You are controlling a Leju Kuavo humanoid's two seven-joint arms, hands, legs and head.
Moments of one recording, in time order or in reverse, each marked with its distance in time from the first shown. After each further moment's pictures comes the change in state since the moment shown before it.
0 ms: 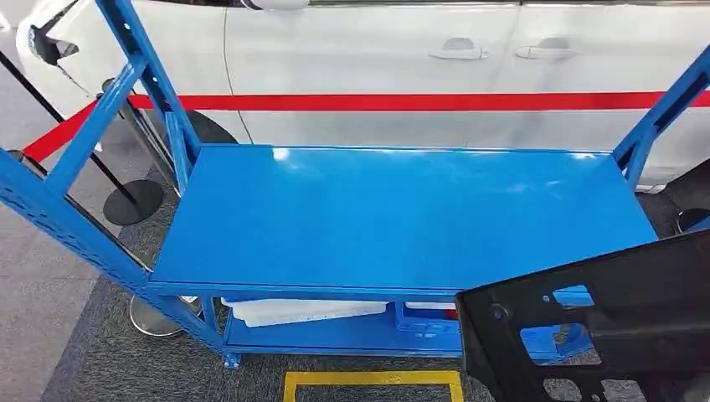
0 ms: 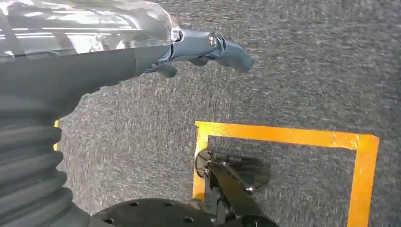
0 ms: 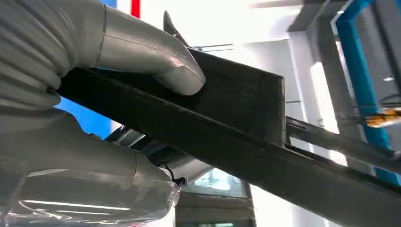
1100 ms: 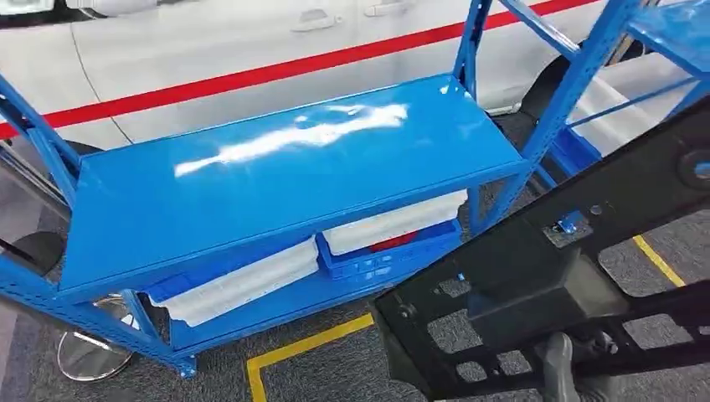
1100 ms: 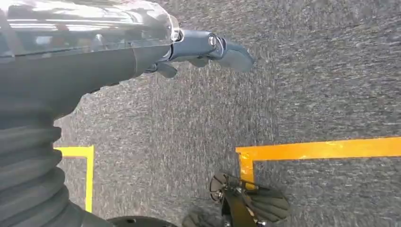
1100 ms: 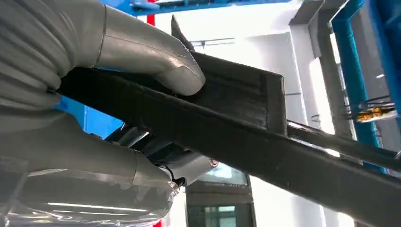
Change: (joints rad) left arm -0.027 -0.077 0.165 -0.089 -0.043 0.127 0.123; right arm -0.068 -0.108 0.451 0.095 0.179 -0.125 -0.020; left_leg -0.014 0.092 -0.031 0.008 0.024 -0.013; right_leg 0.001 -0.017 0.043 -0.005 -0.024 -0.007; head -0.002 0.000
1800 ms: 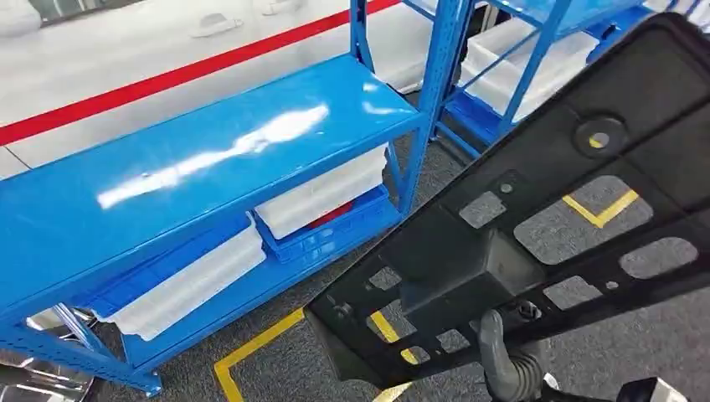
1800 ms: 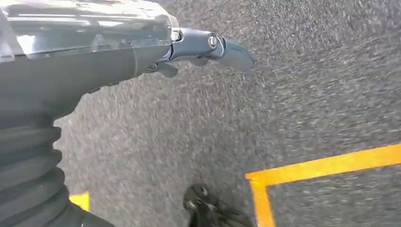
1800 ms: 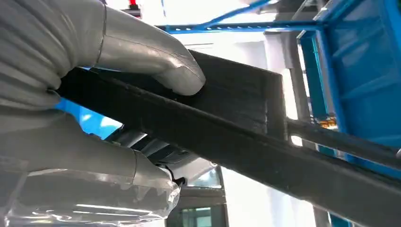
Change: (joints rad) left arm -0.027 -0.007 0.064 0.017 -0.001 0.135 -0.010; right arm -0.186 -0.071 0.235 0.137 -0.028 -0.040 -0.004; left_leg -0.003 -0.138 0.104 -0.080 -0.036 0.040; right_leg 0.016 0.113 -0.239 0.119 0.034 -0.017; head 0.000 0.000
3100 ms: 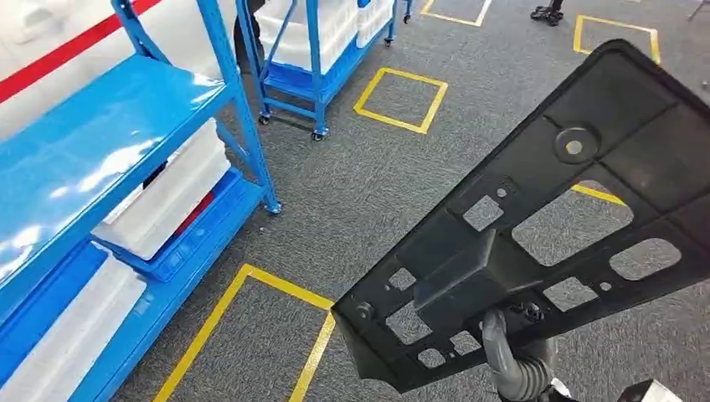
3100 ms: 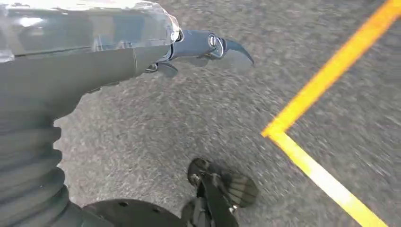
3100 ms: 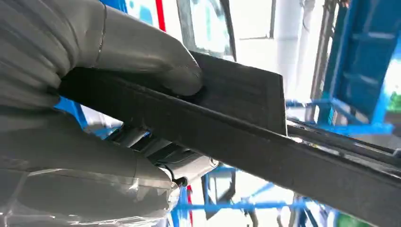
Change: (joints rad) left arm 0.036 -0.024 0.048 -0.047 0.011 -0.187 -0.069; right arm 0.055 -0.060 -0.031 -0.014 0.035 -0.096 -0.019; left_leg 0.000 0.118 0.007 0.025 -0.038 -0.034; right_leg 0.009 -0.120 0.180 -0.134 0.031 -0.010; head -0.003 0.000
